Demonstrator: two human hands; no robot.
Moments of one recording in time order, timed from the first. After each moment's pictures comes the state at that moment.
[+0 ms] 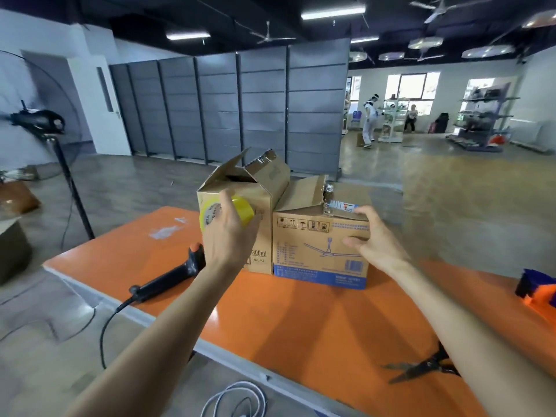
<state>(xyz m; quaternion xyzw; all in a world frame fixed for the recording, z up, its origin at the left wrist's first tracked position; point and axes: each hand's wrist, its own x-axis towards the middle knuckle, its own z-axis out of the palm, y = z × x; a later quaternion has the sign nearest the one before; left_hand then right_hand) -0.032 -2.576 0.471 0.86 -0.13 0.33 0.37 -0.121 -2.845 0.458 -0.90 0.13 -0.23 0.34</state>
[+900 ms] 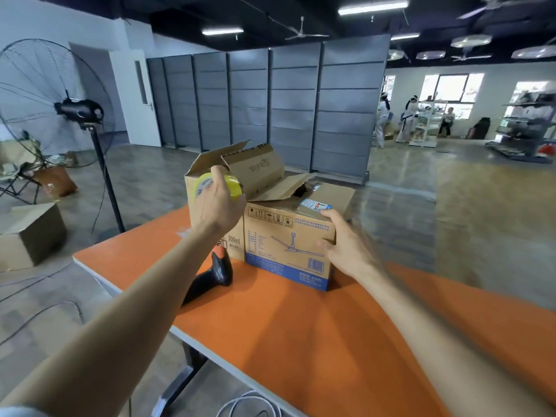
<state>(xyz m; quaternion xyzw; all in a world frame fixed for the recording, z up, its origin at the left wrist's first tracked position) 0.094 -2.500 0.497 0.89 -0.10 0.31 0.32 -0.014 -2.744 0.455 -0.95 0.07 -0.23 0.22</state>
